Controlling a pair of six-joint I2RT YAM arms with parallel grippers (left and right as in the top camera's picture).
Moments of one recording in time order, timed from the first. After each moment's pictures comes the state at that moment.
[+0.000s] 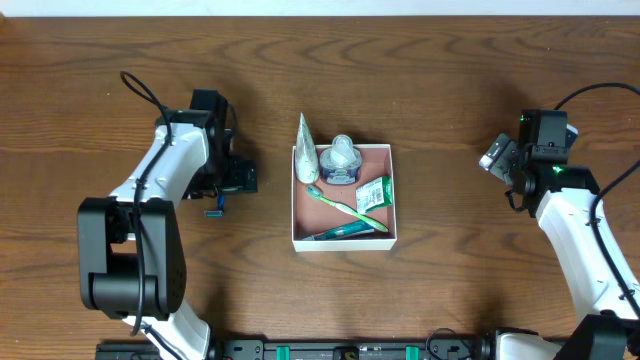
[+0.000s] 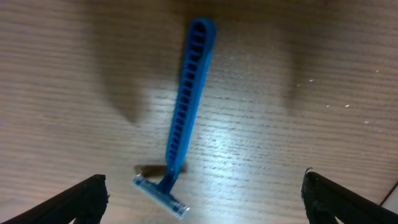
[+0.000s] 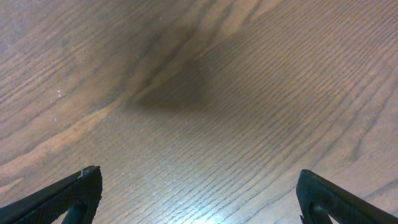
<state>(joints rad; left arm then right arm) -0.07 1.84 1.21 -0.97 0.01 -0.16 -0.06 1.41 0.93 -0.58 0.28 0.52</state>
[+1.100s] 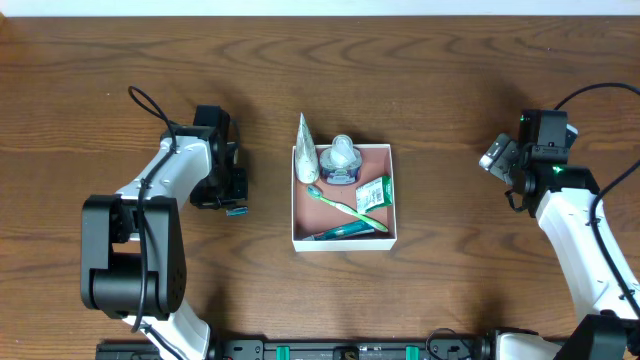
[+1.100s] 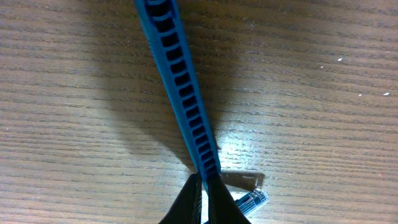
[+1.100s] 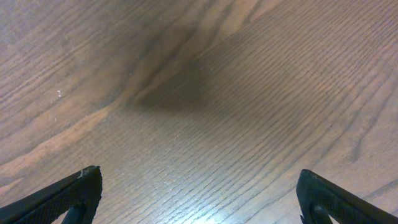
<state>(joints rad) -0.07 1.84 1.11 -0.87 0.04 -0.14 -0.06 1.41 0.93 -0.58 0.28 0.52</state>
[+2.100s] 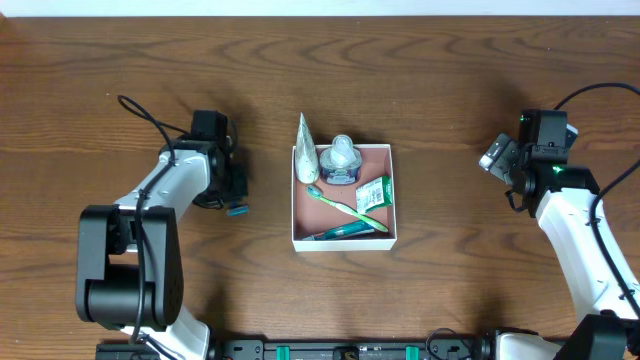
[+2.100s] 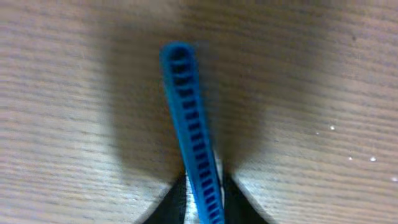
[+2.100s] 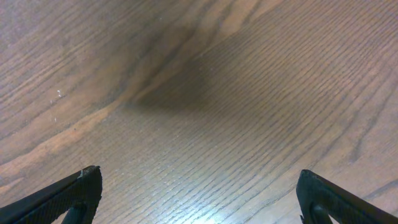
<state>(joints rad) -0.06 1.80 1.00 -0.64 0.02 -0.23 -0.06 1.41 0.93 -0.58 0.28 0.52</state>
